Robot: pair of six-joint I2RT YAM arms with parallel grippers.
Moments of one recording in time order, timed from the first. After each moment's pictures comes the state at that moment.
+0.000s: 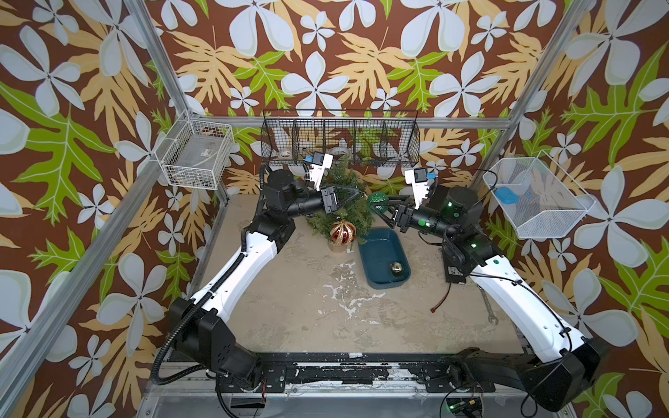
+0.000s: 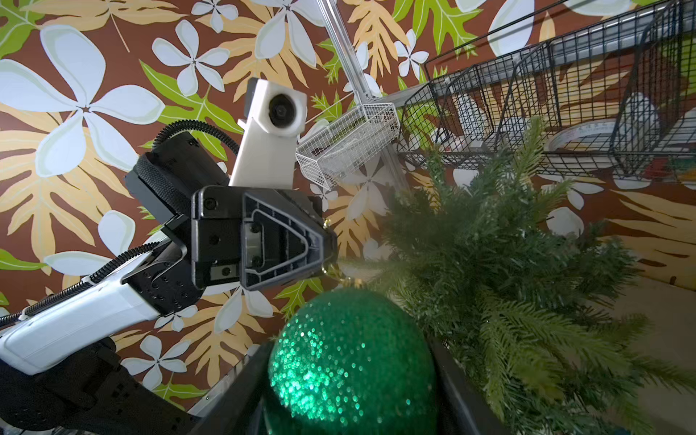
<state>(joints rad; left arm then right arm) -0.41 1.52 1.48 0.14 0.86 -0.74 0.40 1.28 1.30 -0.04 -0.65 0.45</state>
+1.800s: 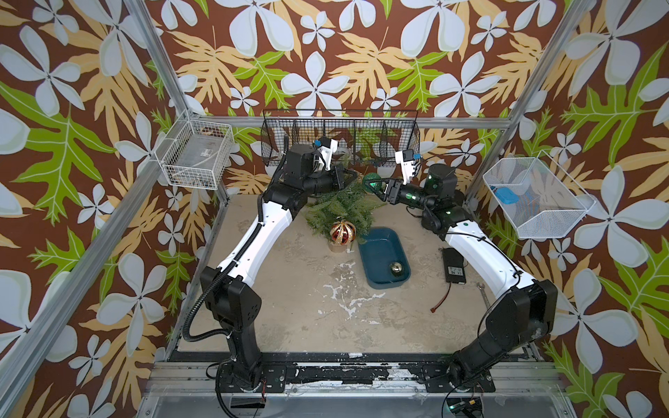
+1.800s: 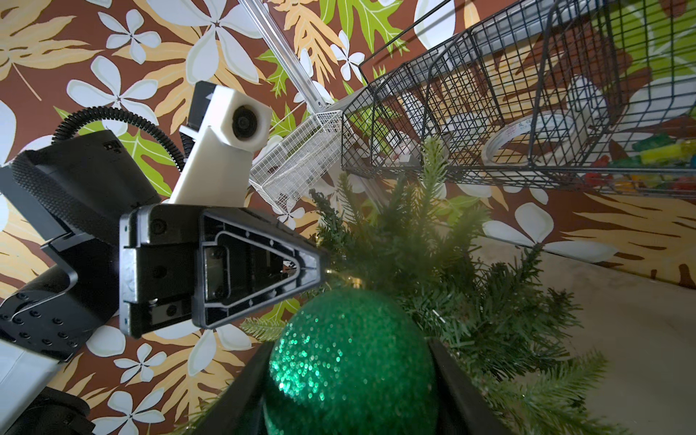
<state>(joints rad) -0.41 1.83 1.98 -0.38 0.58 -0.62 0.30 1.64 1.53 0.04 -0.72 0.53</state>
